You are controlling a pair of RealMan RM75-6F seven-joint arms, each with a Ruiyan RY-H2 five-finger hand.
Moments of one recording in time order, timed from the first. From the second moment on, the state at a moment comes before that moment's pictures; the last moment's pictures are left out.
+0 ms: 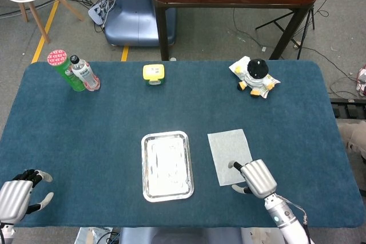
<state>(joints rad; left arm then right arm) -0.03 -1.09 0.05 -1.70 1.59 1.51 0.09 0.26 -1.49 -0.02 -1.55 -1.66 1.27 -0.26</state>
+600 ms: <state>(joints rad) -0.02 -1.08 0.05 -1.70 1.59 1.51 0.09 0.28 -1.57 -0.02 -1.48 -1.60 1.20 -0.29</state>
